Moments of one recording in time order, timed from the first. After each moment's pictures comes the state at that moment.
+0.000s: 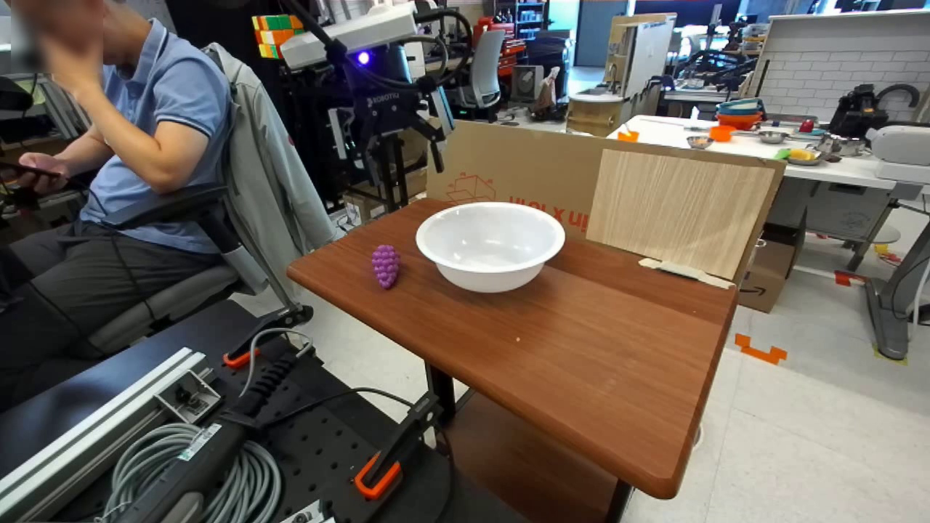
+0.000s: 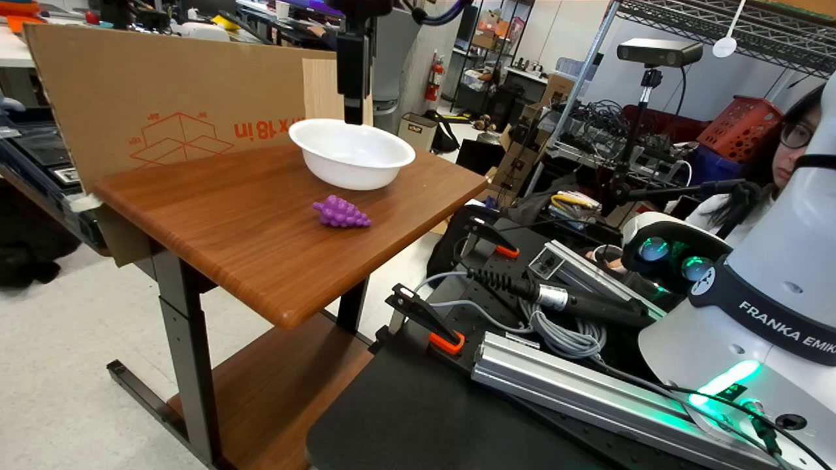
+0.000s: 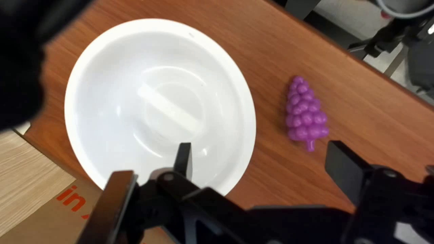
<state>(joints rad) 0.14 0.13 0.04 -2.25 -0.34 2.32 -0.19</state>
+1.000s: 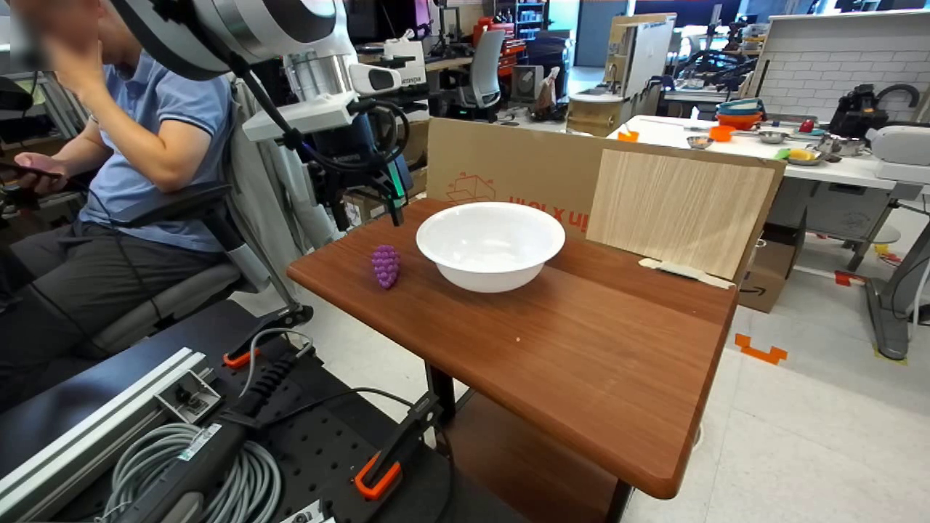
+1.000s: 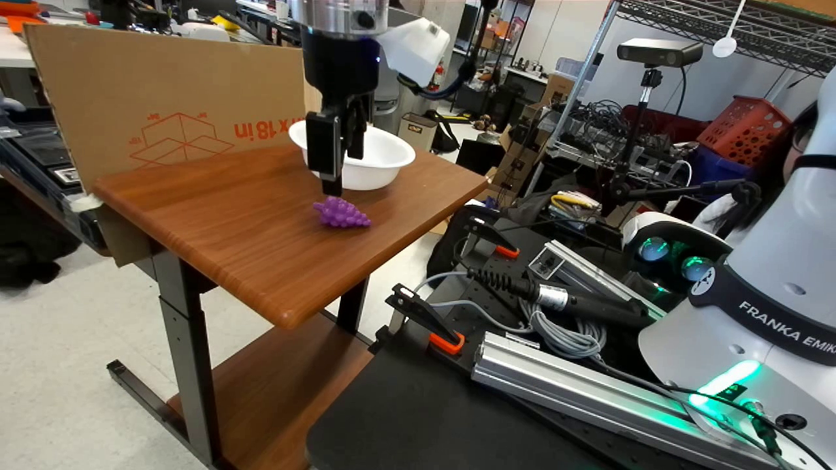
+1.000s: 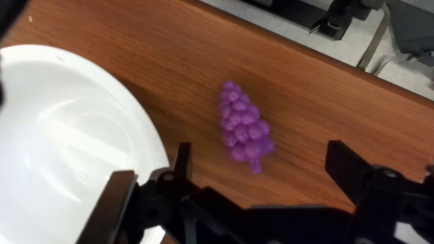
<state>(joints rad) 0.18 0.22 0.09 -2.33 -0.36 2.46 0.12</state>
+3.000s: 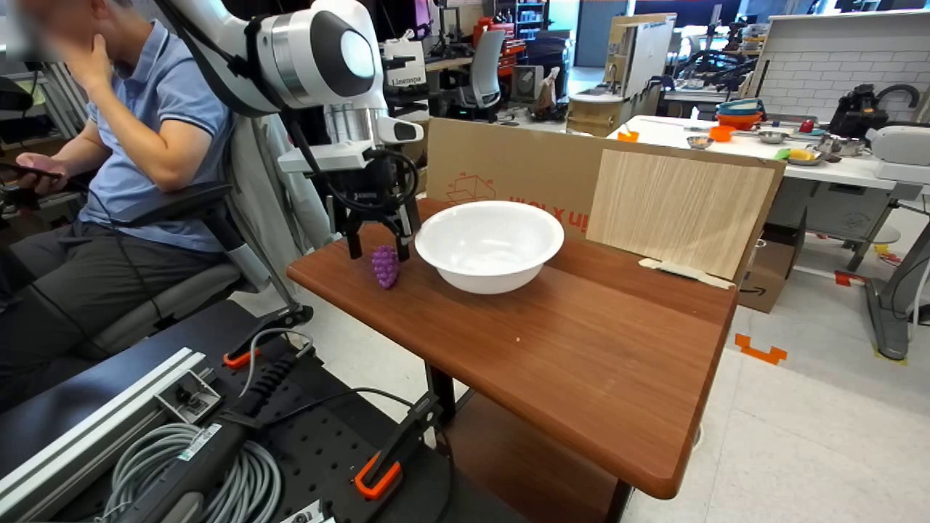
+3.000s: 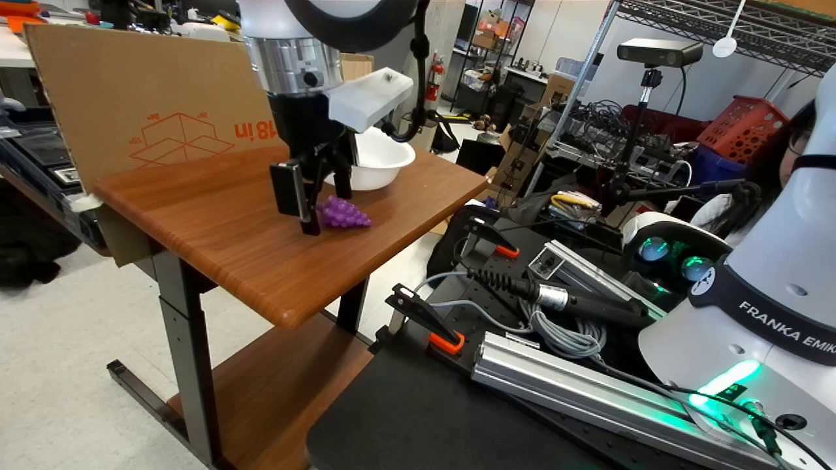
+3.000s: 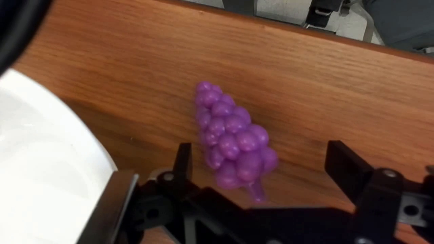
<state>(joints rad) 0.21 0.46 0.07 -2.13 -0.28 2.35 0.21</state>
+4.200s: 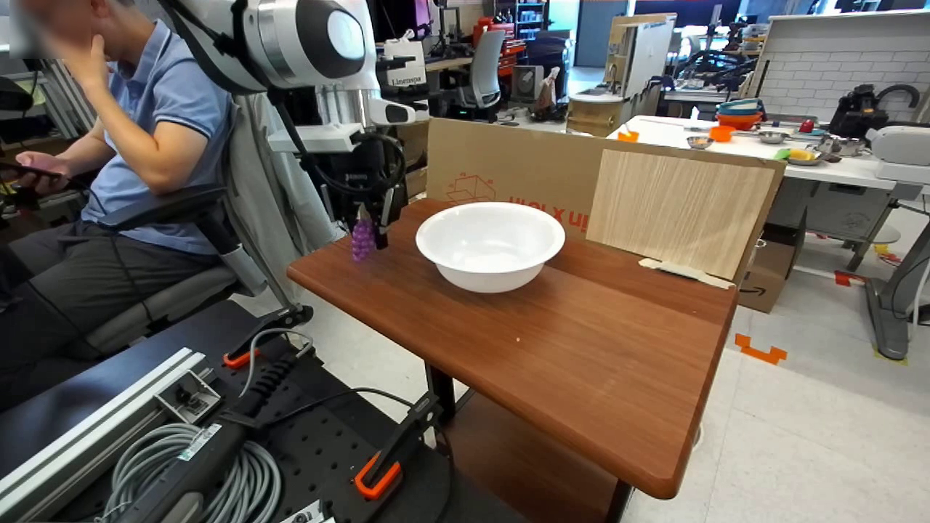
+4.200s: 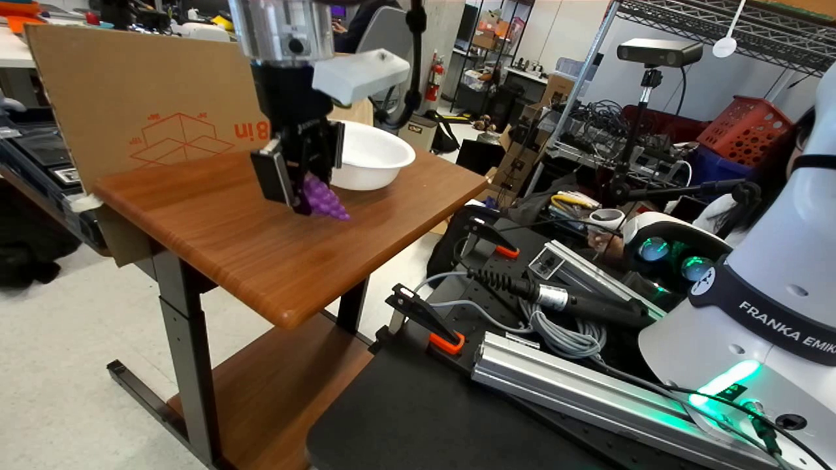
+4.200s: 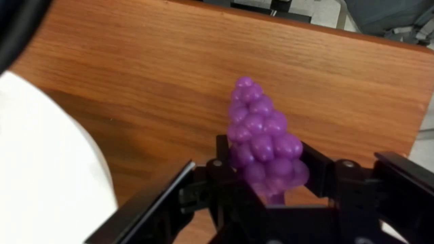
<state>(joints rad) 0.21 0.41 0.08 -2.13 -0.19 2.36 0.20</state>
